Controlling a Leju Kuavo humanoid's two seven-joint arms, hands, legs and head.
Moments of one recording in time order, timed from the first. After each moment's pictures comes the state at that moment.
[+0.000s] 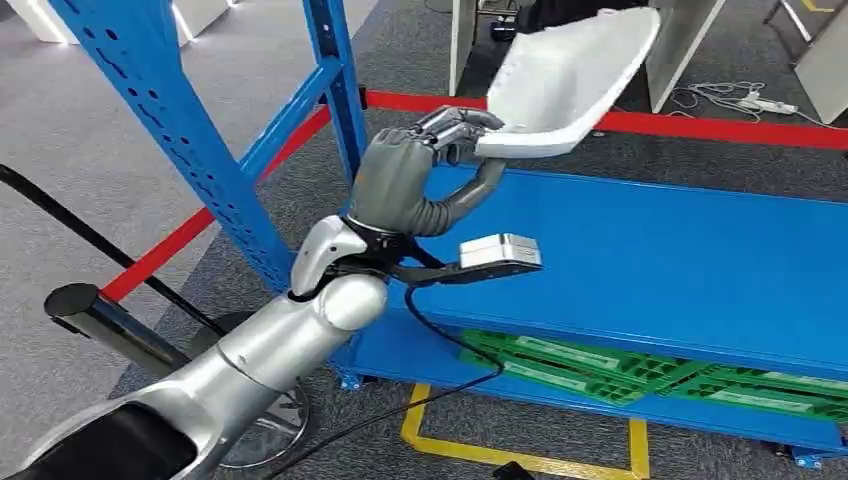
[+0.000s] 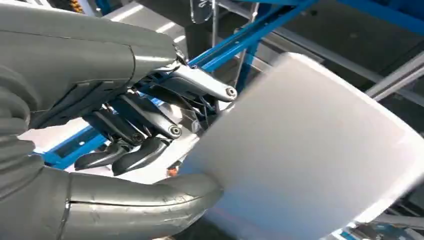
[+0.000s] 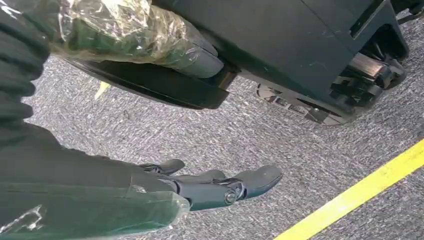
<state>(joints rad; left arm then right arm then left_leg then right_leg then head) -0.75 -0.33 -0.69 -1.14 -0.70 0.62 -0.34 -0.07 0.20 -0.70 -0.19 1.35 -0.02 -0.13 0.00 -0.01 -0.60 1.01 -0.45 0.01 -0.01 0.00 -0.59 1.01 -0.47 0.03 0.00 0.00</state>
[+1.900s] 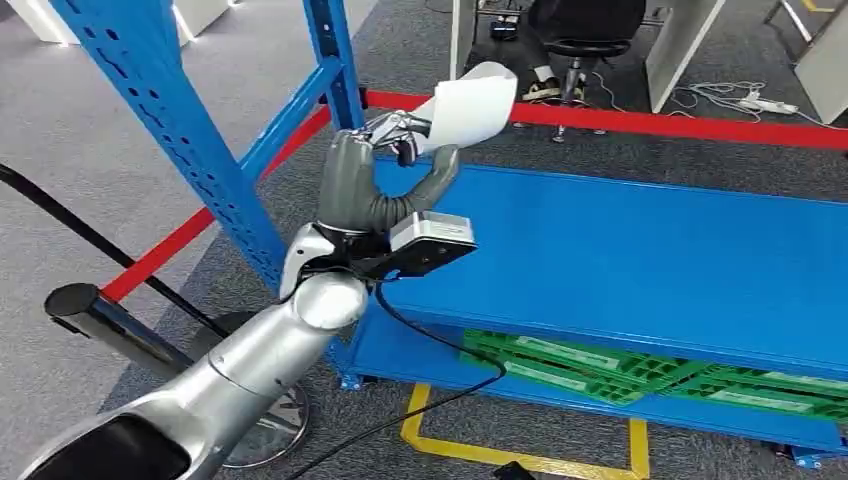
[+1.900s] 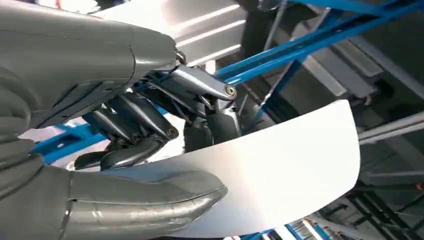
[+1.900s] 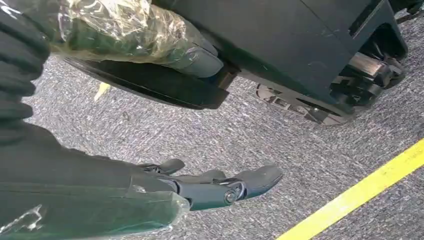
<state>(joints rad) -0.69 -0.32 -0.65 -1.19 -0.43 0.64 -0.42 -0.07 0.20 -0.70 -0.19 1.33 -0.02 -0.14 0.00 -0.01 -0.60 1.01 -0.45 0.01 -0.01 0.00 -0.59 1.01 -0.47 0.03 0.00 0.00</state>
